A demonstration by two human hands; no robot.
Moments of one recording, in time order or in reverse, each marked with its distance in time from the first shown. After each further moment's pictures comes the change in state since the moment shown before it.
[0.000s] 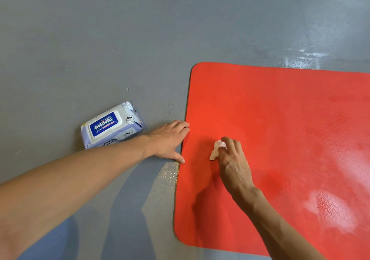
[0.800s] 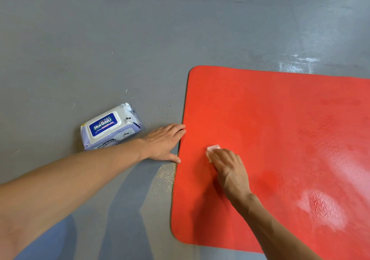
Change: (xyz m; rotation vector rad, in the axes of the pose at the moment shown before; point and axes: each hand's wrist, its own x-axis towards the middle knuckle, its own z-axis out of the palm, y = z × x) left_hand -0.008 -0.002 0.010 0.033 0.028 0.000; right_hand -0.026 0.016 0.014 0.044 0.128 -0.106
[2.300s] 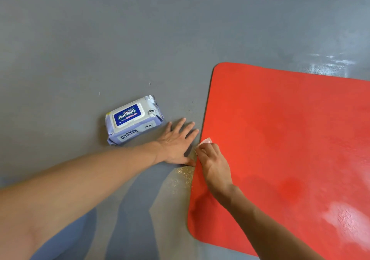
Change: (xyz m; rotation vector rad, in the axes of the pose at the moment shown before) left_hand -0.022 0.000 0.026 0.035 -0.108 -0.201; right_hand 0.043 -0.086 0.037 0.145 -0.107 -0.074
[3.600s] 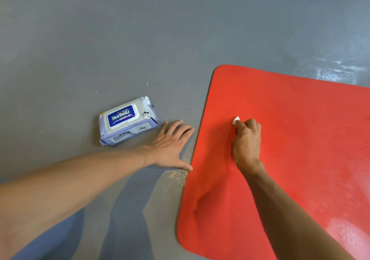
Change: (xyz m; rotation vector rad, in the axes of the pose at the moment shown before) left_hand 0.004 -0.004 0.007 -0.090 0.100 -0.035; right_hand 0.065 0.096 -0.041 -0.091 0.217 0.436
